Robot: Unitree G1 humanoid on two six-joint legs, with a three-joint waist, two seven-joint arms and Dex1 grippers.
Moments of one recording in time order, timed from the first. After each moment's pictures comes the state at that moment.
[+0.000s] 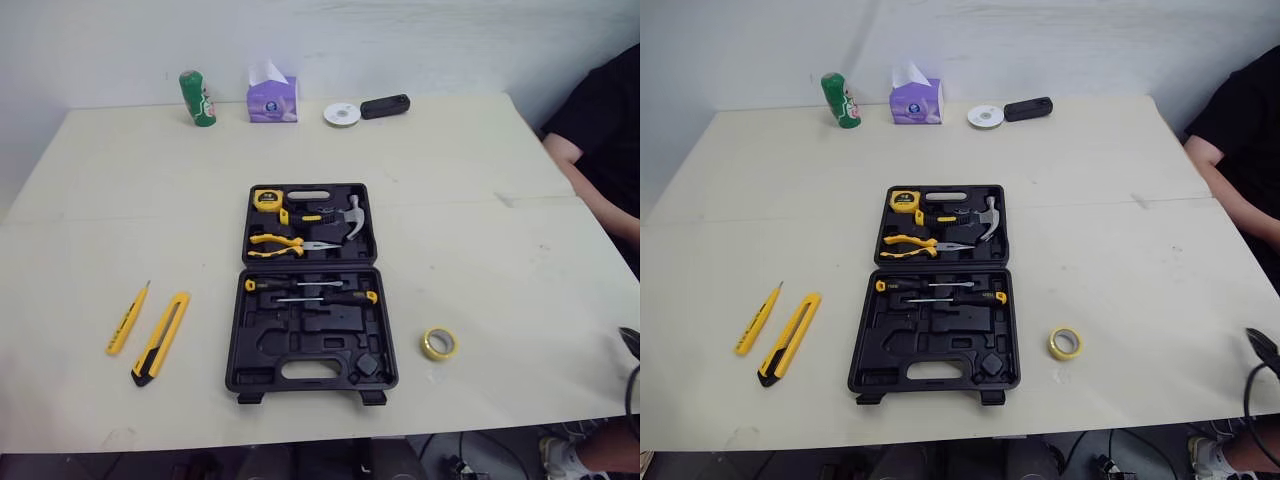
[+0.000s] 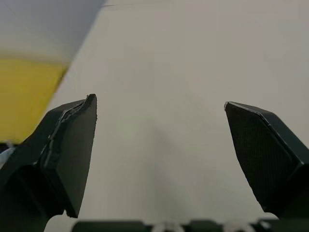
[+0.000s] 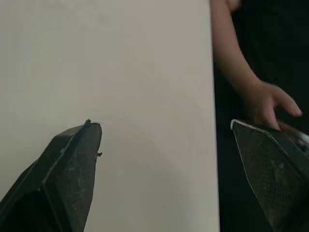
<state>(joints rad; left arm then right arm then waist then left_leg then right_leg) 0.41 0.70 1.09 0.41 -0.52 0.05 -0.69 0.07 -0.96 -0.66 0.92 0.25 -0.47 0.82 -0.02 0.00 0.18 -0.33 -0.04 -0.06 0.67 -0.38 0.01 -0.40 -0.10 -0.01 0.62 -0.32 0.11</state>
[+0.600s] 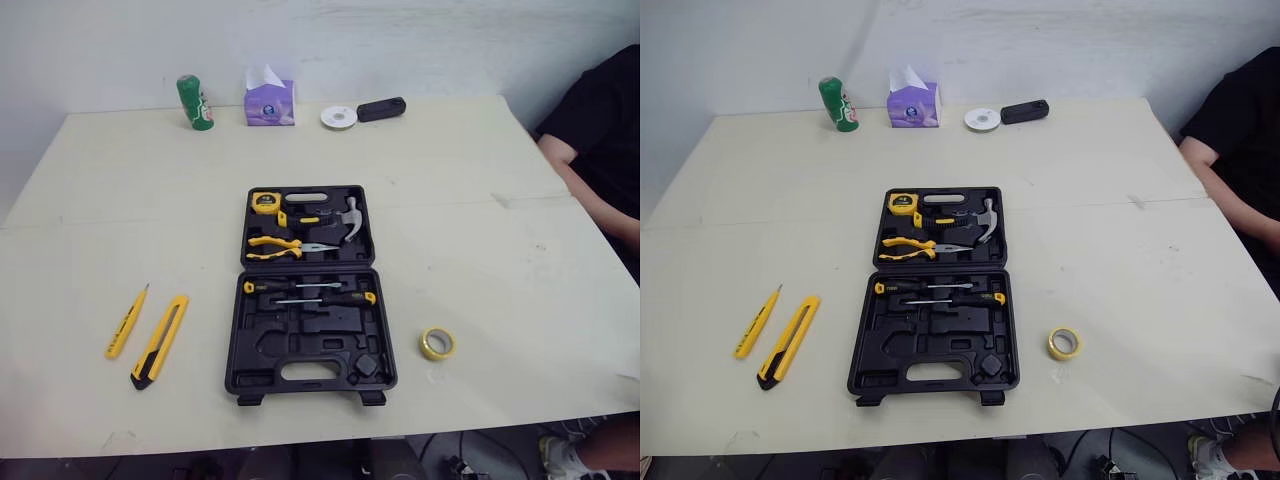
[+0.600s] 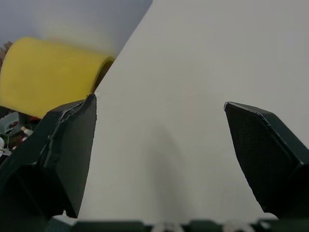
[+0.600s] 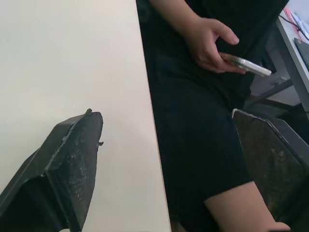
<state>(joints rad) 0.41 0.66 1.07 0.39 -0.54 0.01 -0.61 0.03 -0.97 -0.66 1.06 0.27 -0.50 0.73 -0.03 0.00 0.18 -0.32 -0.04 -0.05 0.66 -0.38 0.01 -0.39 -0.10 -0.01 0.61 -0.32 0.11</state>
